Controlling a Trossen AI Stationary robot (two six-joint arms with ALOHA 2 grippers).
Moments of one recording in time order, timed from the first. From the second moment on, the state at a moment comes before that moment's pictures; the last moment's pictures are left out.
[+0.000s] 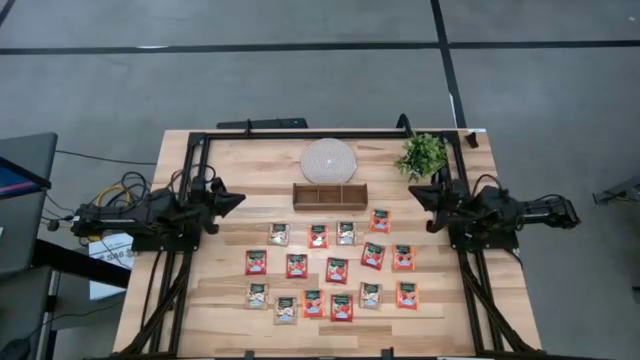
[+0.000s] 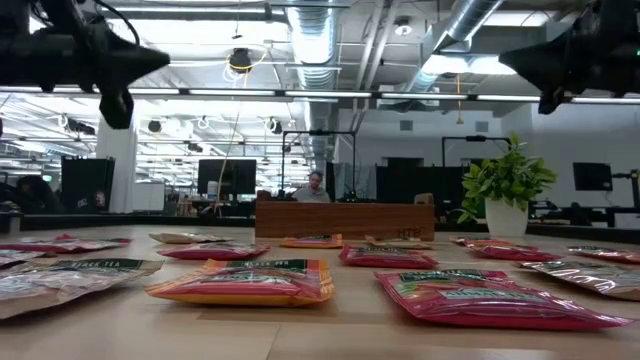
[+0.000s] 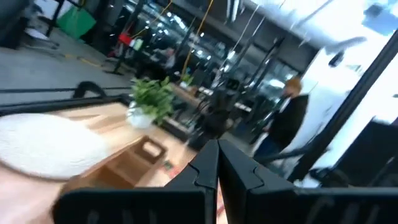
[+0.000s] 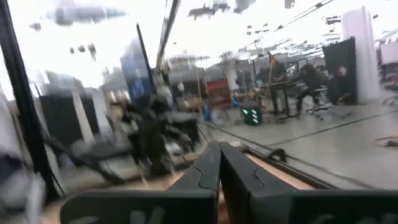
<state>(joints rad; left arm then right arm) 0.00 0.00 0.03 0.22 -0.20 -0.53 0.07 0.01 0.00 0.28 0.32 0.09</state>
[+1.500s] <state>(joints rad) 0.00 0.11 0.03 0.01 -0.13 -0.59 0.07 0.77 0.80 -0.86 0.33 0.45</state>
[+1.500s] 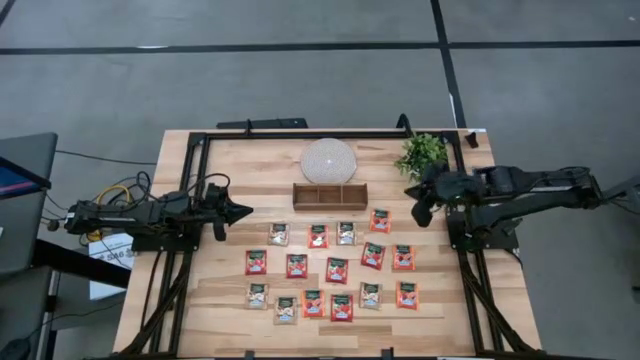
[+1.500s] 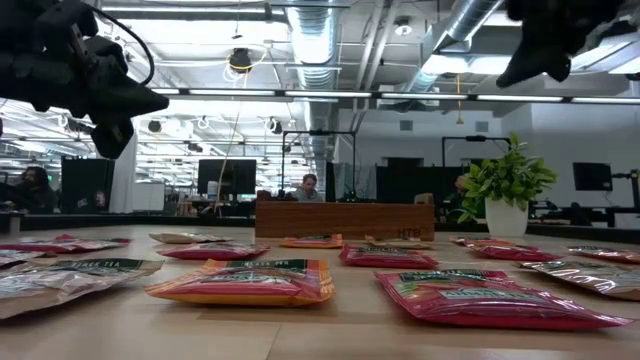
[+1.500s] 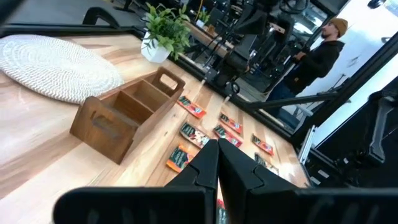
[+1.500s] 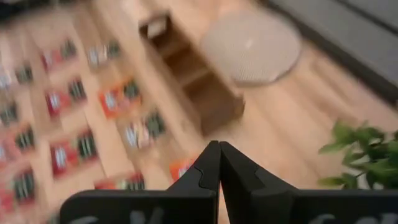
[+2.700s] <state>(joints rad) 0.00 0.11 0.03 -0.03 -0.13 -0.59 -0.25 1.45 0.80 -0.70 0.02 0.01</state>
